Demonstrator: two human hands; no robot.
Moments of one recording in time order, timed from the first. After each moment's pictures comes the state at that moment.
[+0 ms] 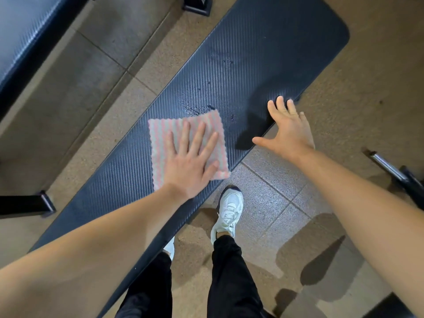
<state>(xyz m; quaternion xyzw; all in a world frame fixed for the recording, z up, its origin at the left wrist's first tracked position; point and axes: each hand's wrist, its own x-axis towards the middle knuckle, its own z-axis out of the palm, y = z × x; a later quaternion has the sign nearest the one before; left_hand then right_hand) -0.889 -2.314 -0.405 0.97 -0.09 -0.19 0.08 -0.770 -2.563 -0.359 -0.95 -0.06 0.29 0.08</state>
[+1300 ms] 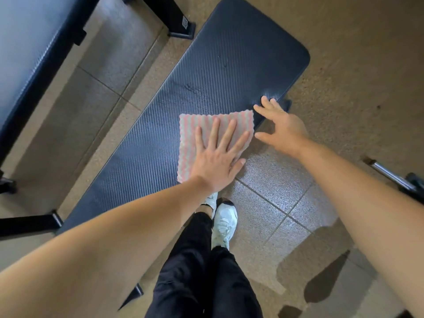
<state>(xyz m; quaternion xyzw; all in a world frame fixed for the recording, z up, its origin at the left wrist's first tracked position) -0.790 -2.442 -0.402 0.97 -0.16 -0.19 0.05 -0.694 -2.643 -0.366 -0.91 -0.07 0.29 0.27</state>
